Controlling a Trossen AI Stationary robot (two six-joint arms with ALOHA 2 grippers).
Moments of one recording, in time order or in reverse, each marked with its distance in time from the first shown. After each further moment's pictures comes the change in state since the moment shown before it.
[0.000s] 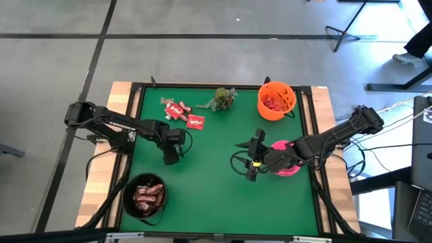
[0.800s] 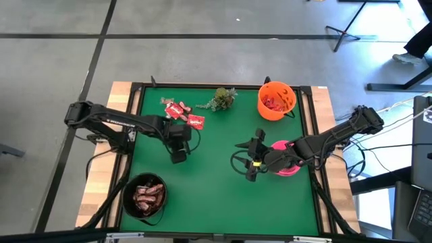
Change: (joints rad) left arm -0.017 0.000 0.197 -0.058 0.009 0.009; right arm 0.000 -0.001 0.000 0.008 -0.002 0.007
